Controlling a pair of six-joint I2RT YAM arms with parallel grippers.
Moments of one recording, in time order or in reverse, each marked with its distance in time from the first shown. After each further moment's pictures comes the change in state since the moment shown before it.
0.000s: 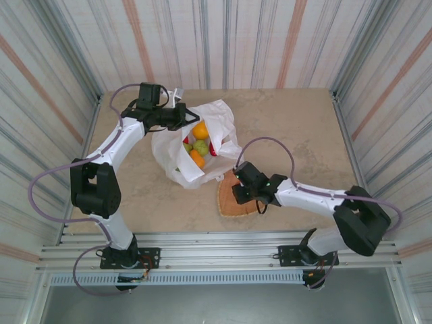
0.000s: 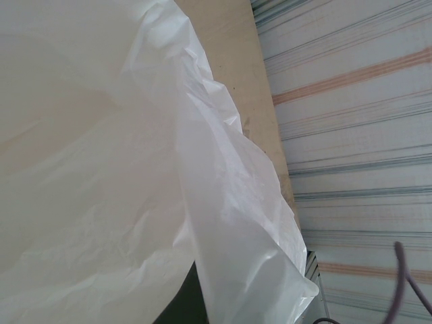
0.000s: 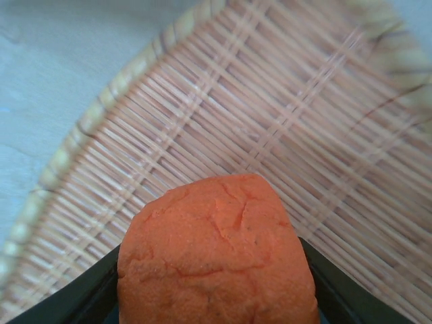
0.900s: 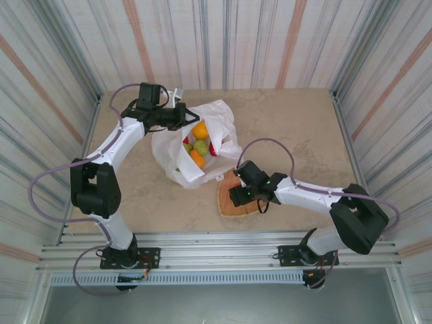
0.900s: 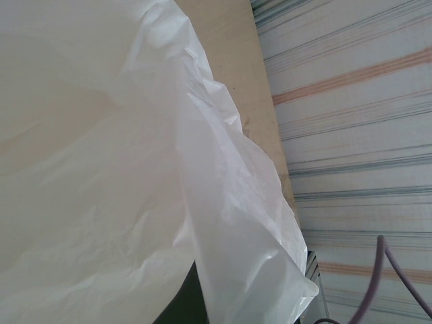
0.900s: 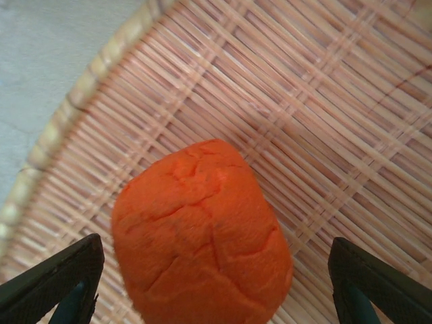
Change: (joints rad) left arm 0.000 0.000 0.000 0.000 0.000 0.000; right arm -0.037 0.071 -0.001 -0.005 -0.090 -0.012
